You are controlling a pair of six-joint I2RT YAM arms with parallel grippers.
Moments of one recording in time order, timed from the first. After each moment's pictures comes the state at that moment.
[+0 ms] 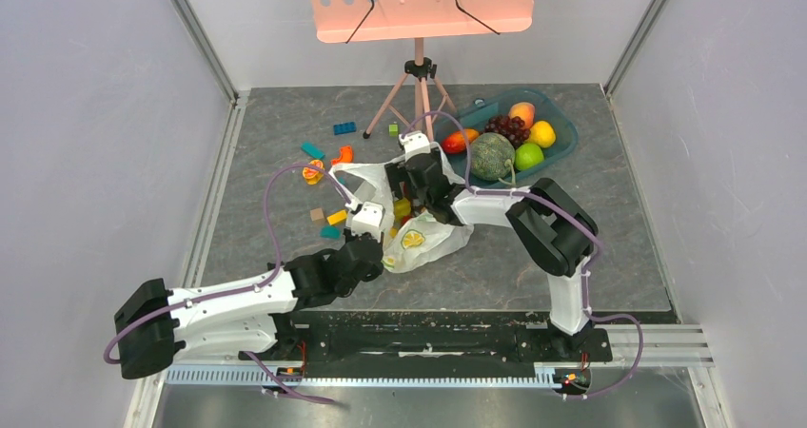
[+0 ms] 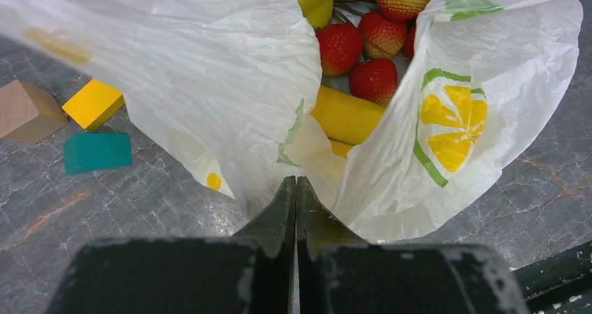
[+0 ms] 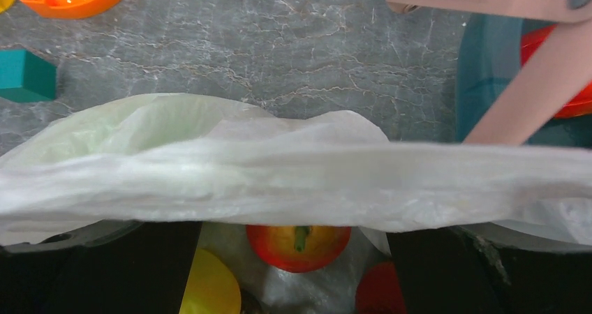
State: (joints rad) left arm -1.11 1.00 0.52 -0.19 -0.63 -0.52; right arm 0.76 1.96 1.15 0.32 0.36 0.17
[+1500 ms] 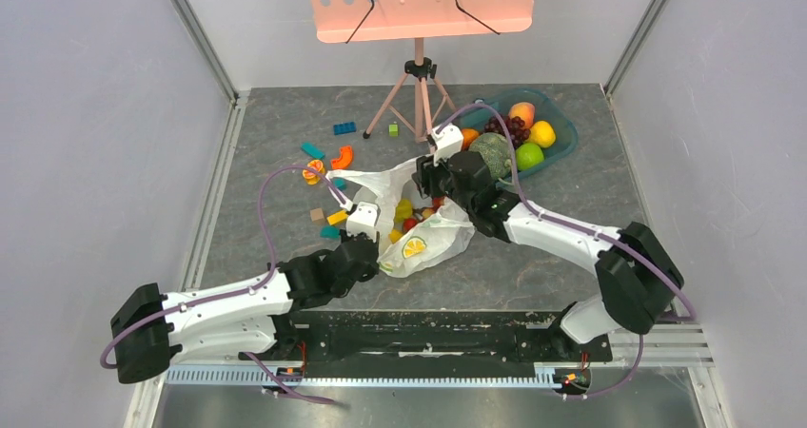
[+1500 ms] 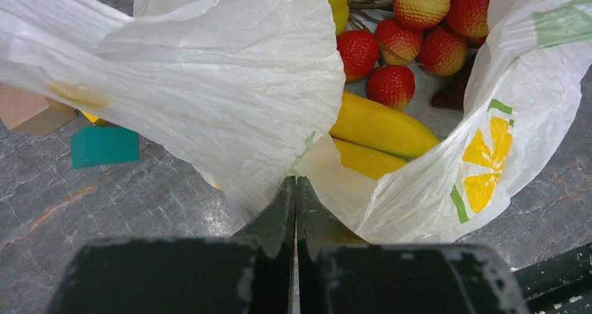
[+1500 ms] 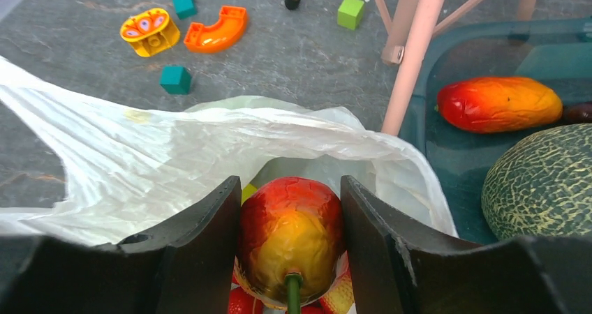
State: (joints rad) left arm -1.09 0.96 0.50 -0.20 -0.63 -0.53; right arm 0.74 1.51 0.92 0.26 0.19 0.13
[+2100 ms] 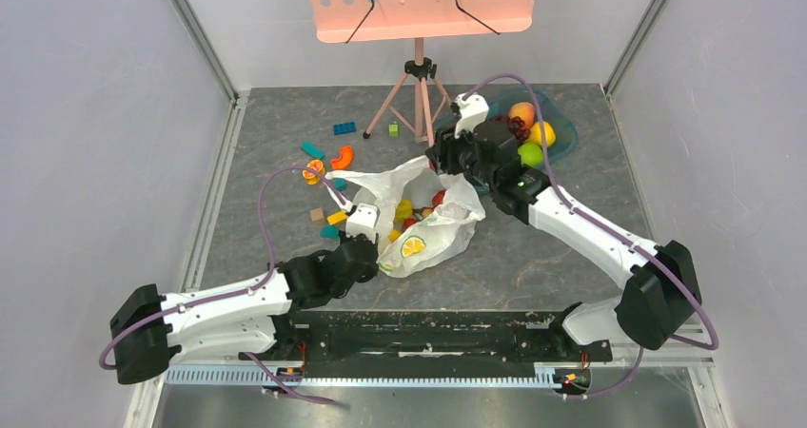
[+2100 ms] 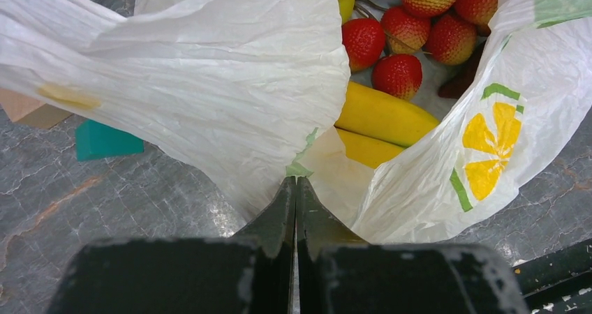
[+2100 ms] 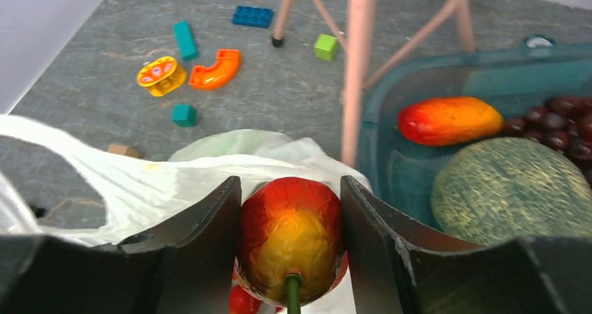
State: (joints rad) left arm -1.09 0.96 0.50 -0.23 -0.62 -0.53; right arm 0.65 1.39 1.10 0.01 0.09 0.18
